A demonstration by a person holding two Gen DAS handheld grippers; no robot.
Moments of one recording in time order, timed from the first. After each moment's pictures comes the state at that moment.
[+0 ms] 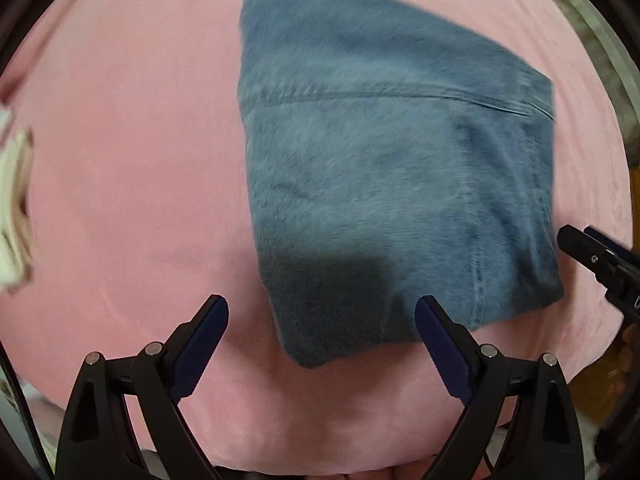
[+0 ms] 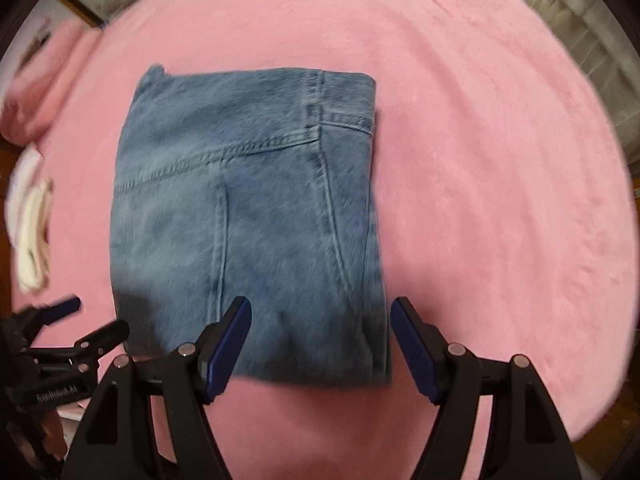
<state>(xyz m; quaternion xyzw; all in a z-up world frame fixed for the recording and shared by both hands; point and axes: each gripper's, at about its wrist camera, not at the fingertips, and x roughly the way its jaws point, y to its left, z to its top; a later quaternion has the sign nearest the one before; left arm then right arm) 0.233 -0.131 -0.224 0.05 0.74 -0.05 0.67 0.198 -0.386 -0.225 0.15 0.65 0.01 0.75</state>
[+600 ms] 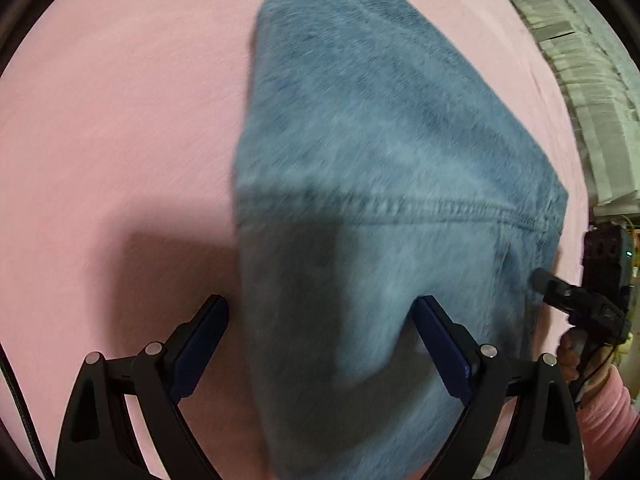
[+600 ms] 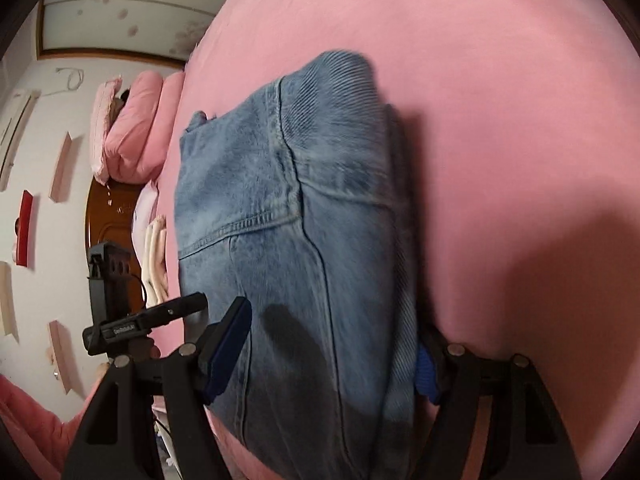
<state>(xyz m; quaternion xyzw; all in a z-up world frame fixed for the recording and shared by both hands) 0.314 -0.087 -0.285 -0.09 0.70 -0.13 0.70 0.269 -0.438 -0.319 0.35 0.60 0.22 0.69</state>
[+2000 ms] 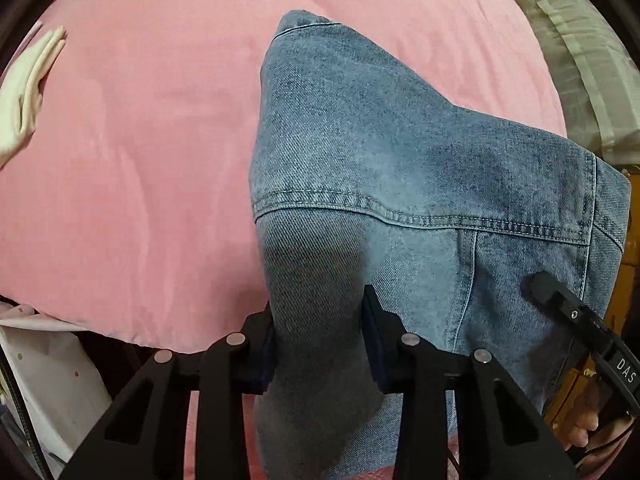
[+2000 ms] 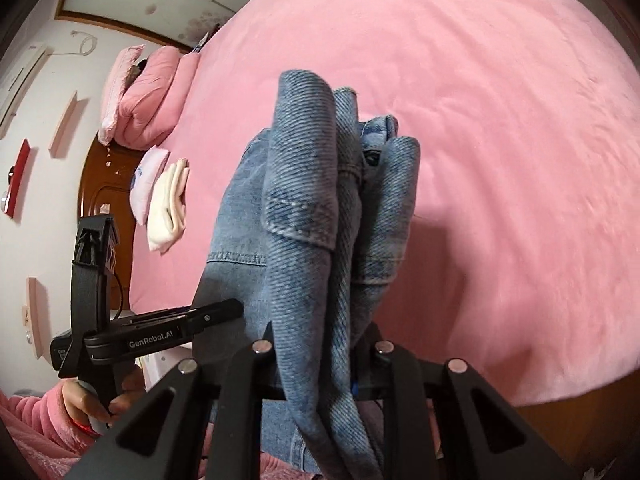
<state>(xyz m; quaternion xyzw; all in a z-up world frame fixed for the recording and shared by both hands) 0.056 -0.157 -0.141 -0.03 0.74 -0.05 0.67 0.033 -0.397 -0.136 0.29 0.60 0.16 0.73</state>
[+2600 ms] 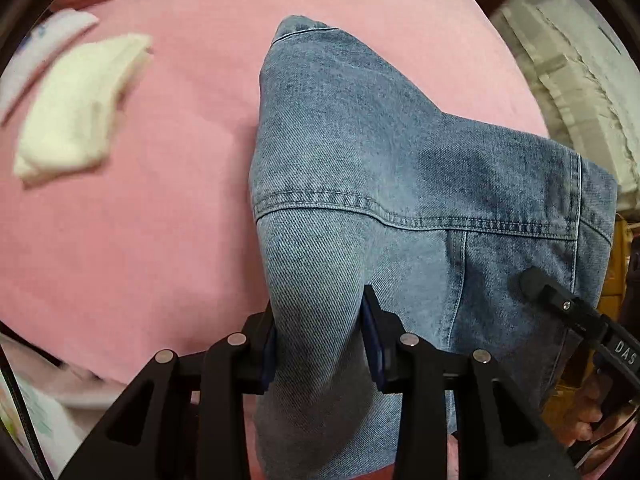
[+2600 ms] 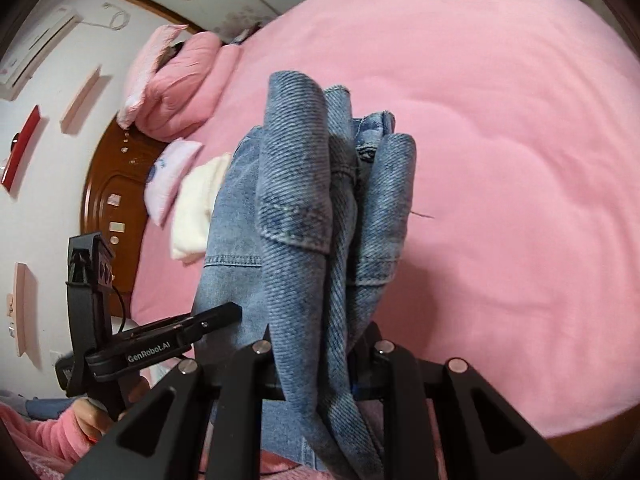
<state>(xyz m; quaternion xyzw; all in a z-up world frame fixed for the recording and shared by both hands) 0.115 0.105 -0.099 -0.07 0.65 -0.05 0.75 0.100 -0.154 -0.091 0.25 0.56 0.20 0.76</state>
